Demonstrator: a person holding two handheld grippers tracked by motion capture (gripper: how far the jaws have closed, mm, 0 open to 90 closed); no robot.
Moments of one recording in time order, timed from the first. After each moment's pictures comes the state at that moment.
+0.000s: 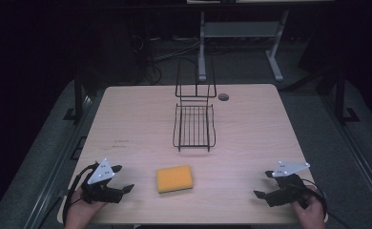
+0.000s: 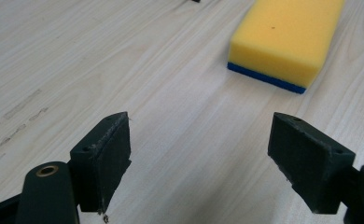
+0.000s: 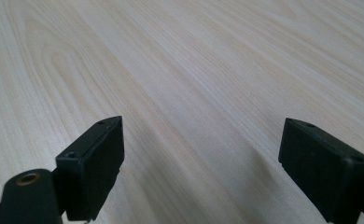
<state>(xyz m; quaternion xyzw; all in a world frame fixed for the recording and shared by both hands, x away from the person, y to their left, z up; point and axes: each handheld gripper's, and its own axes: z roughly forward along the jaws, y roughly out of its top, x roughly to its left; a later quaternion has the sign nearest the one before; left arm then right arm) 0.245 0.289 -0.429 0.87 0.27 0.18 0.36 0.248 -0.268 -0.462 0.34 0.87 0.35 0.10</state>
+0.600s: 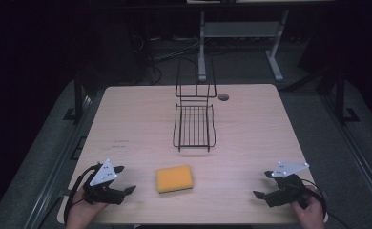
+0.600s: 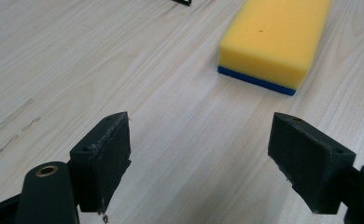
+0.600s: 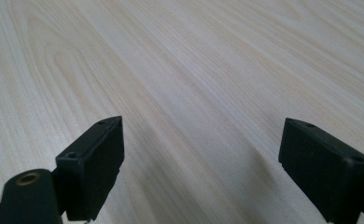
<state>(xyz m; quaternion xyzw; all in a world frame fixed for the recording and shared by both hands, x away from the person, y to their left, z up) 0.243 0.283 -0.427 0.88 0.26 0.18 0.36 0.248 -0.266 -0.462 0.33 0.87 0.35 0.10</state>
